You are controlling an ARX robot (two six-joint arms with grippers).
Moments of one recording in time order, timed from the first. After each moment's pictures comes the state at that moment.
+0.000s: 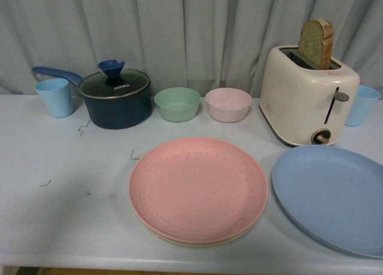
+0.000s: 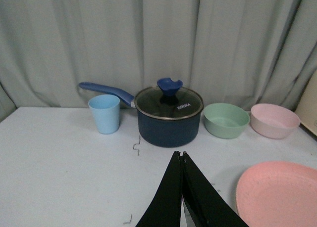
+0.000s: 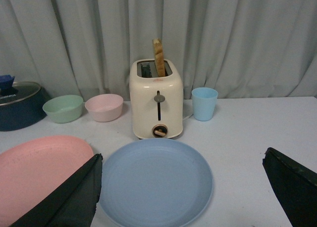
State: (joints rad) left arm -0.08 1.24 0.16 1.09 -0.09 -0.02; right arm 0.00 0.00 0.01 0.00 0.00 0.00
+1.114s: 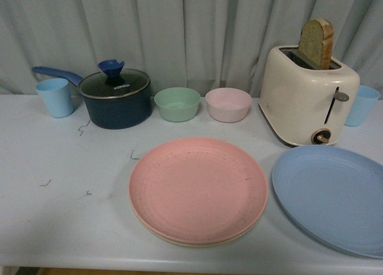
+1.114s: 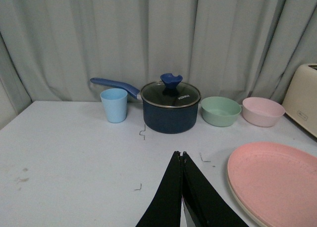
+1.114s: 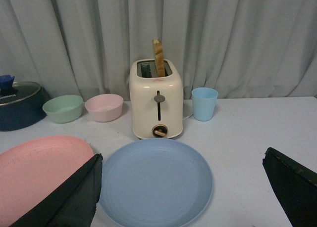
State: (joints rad) left arm 0.00 0.39 0.01 0.38 0.00 -0.01; right arm 0.00 0.00 0.01 0.00 0.00 0.00
